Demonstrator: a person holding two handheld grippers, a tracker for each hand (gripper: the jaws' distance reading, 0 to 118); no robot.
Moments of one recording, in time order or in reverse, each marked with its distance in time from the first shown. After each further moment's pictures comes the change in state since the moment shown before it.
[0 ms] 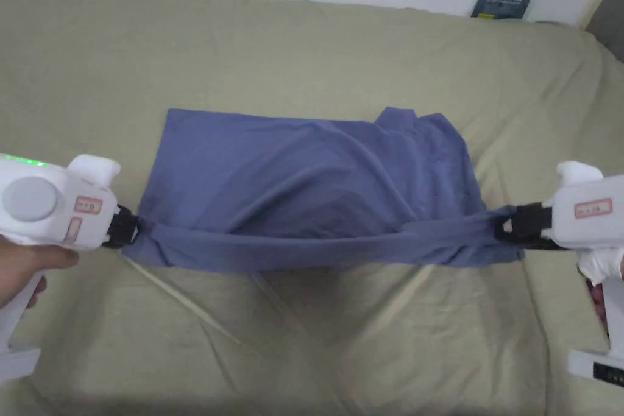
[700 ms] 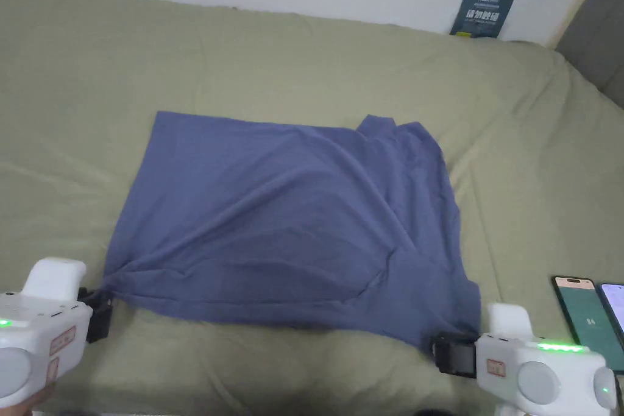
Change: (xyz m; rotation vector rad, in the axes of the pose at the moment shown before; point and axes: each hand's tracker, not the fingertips) left arm 0.046 -0.167 0.004 0.252 0.098 0.061; right arm 0.003 -0.205 -0.062 -0.030 -0.243 0.085
